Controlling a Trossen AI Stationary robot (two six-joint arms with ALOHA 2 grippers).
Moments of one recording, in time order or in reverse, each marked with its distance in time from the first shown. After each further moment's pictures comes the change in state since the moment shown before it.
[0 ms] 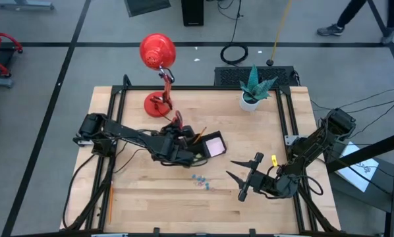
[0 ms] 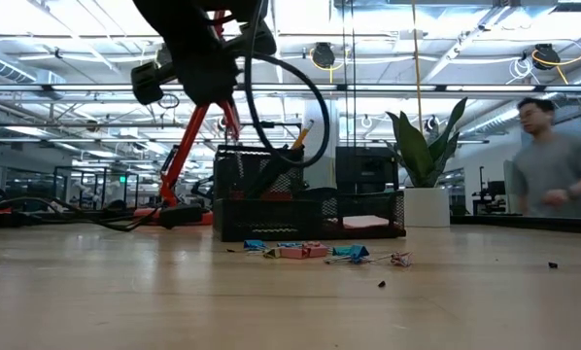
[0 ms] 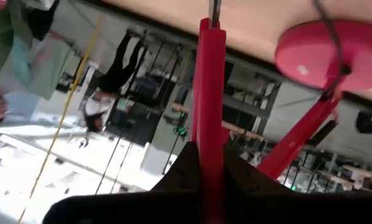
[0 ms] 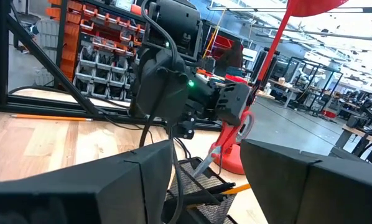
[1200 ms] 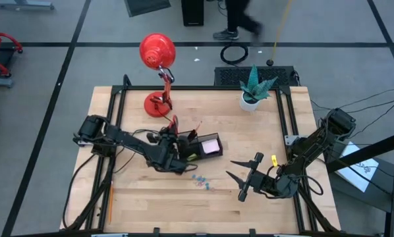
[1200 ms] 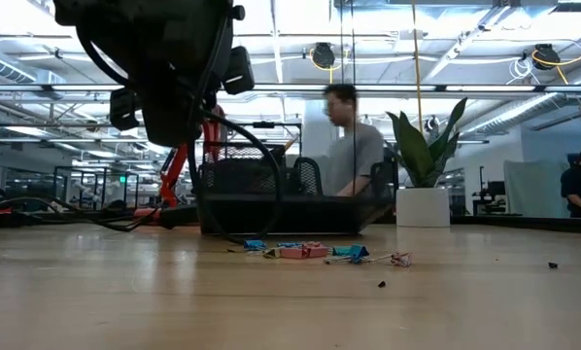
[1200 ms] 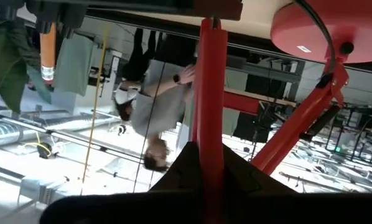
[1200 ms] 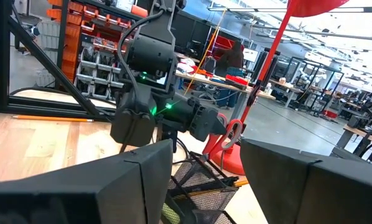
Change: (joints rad) left arm -0.068 0.010 -0.227 0.122 -0.131 0.060; right arm 0.000 0.000 0.000 0.004 -0.003 0.000
